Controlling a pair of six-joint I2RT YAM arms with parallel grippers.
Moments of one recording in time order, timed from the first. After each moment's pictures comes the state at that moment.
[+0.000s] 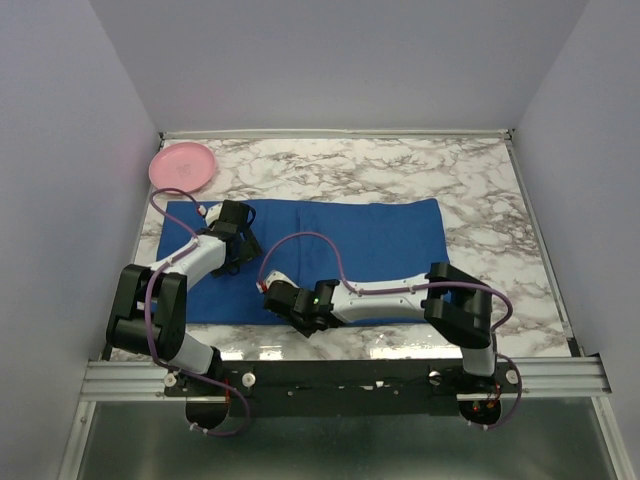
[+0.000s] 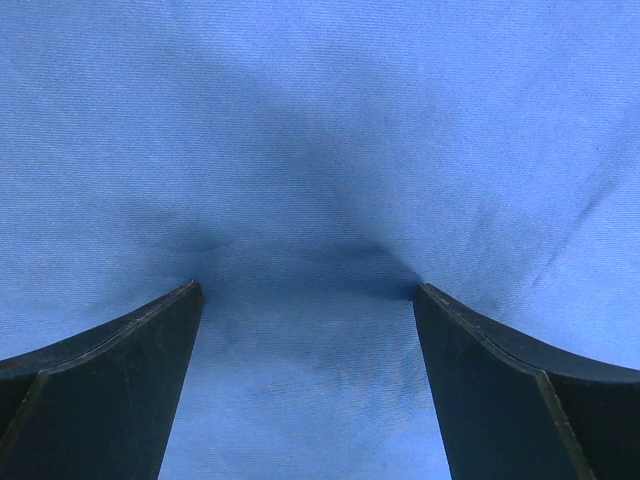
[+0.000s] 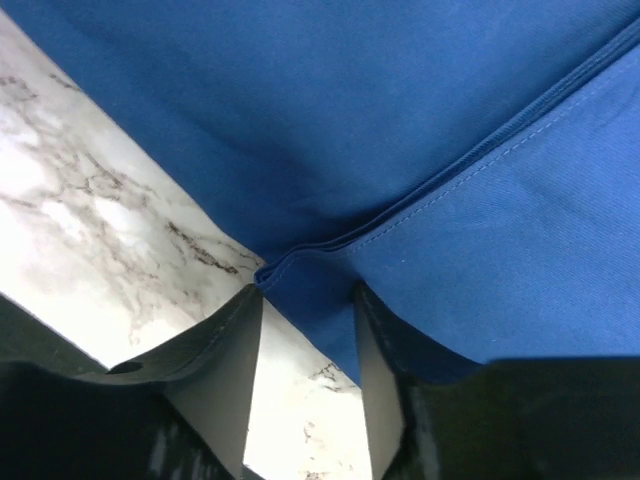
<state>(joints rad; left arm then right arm) -0.22 1.49 0.78 -0.41 -0.28 -0.69 1.31 1.95 1.32 -0.54 0.25 0.29</state>
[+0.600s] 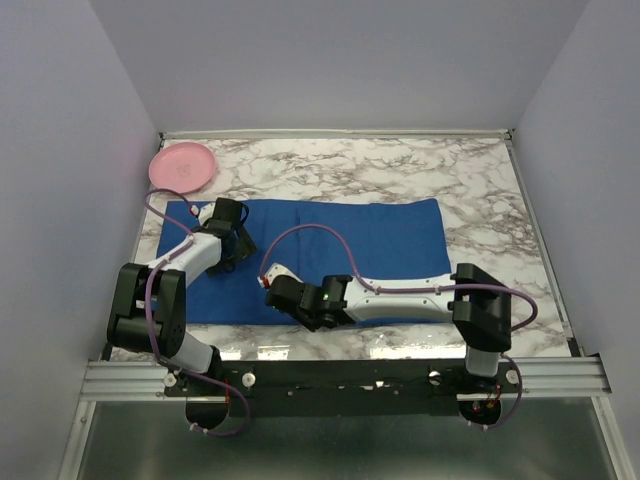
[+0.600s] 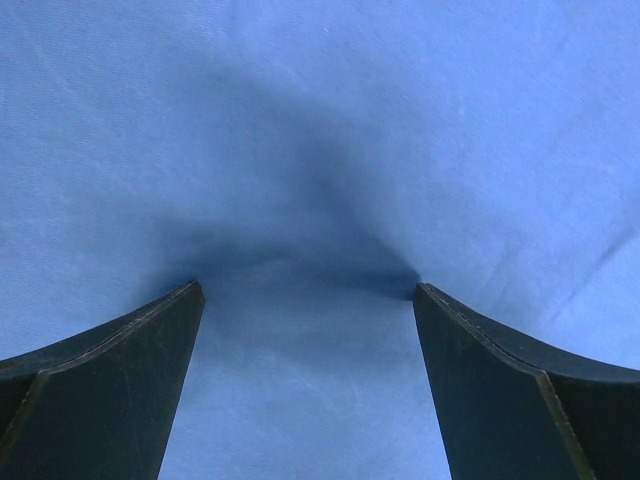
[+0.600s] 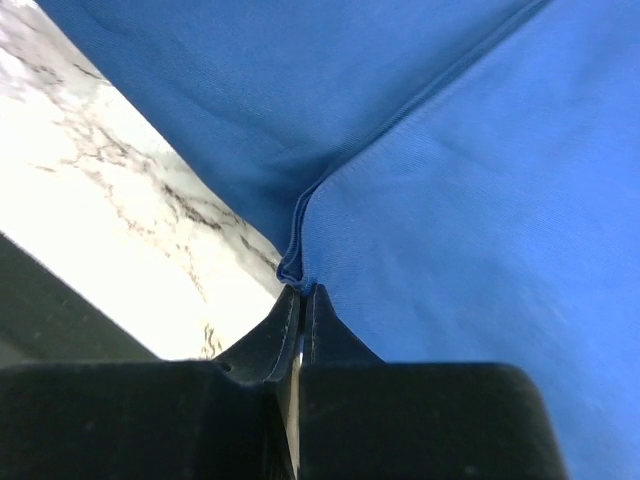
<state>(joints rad) -0.17 1.50 0.79 -0.42 -0.29 -0.70 1.33 1.85 1.35 -0.63 0.33 0.27</state>
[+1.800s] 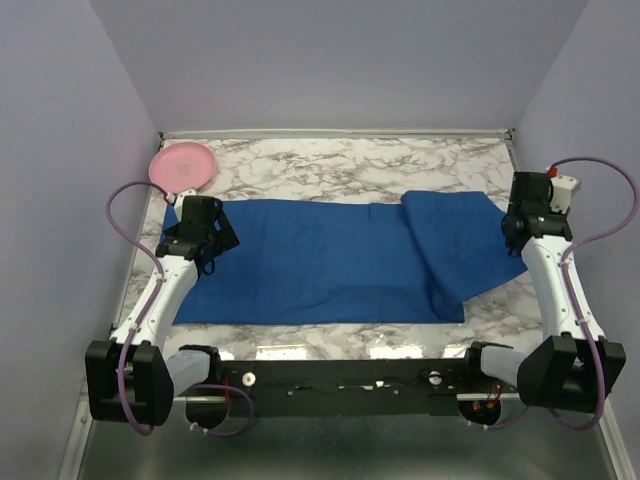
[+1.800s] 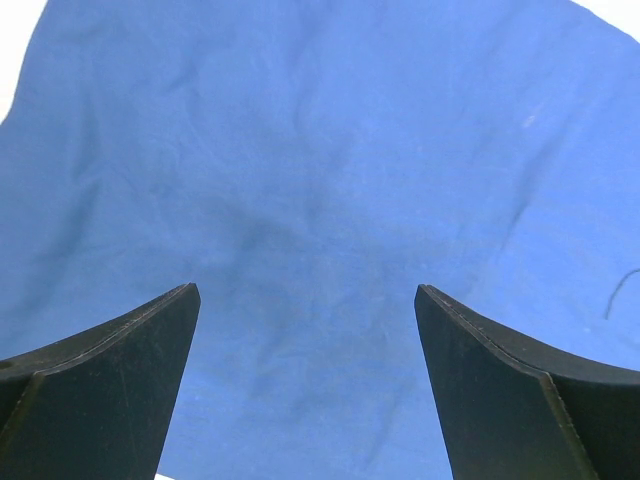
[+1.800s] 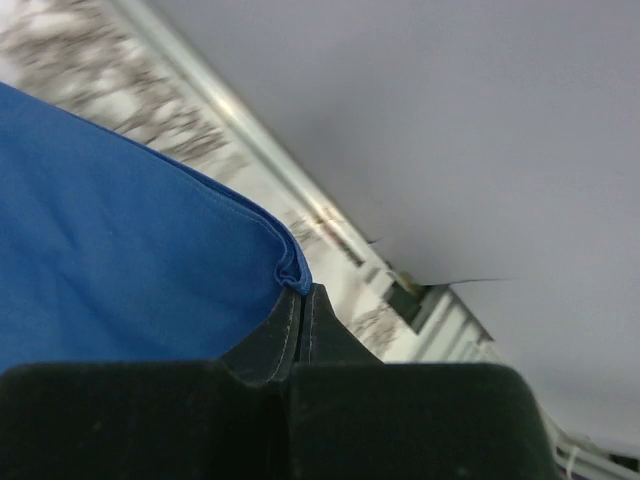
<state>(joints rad) -0.09 1.13 0.80 -0.52 -0.28 -0.49 -0.15 1.20 1.05 -0.73 0.84 0.16</state>
